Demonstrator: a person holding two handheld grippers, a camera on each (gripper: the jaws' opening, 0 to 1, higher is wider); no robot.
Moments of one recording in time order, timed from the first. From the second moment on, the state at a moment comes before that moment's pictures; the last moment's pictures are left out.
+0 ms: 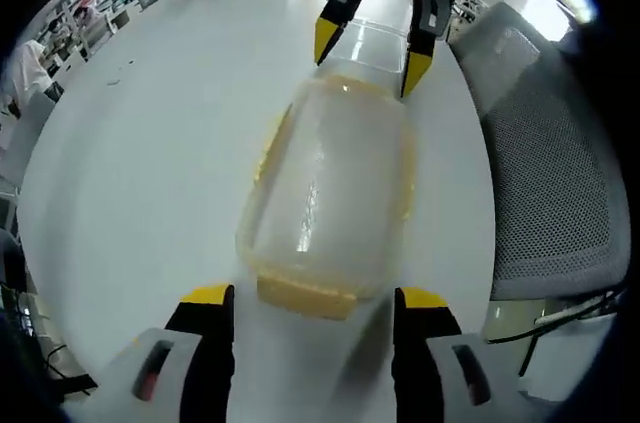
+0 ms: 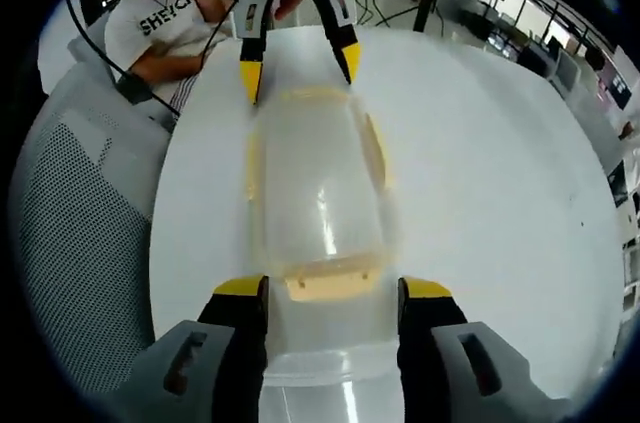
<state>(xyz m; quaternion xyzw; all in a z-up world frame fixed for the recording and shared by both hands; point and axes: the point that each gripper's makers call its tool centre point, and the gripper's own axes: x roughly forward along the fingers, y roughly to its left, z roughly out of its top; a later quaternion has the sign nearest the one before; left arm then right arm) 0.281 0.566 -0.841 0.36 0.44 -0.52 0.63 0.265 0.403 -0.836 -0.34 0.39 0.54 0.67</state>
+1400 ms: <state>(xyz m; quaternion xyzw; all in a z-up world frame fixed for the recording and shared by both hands) 0.282 0.570 -0.849 0.42 0.41 -0.56 0.58 0.262 0.405 -0.851 -0.38 0.42 0.54 0.62</state>
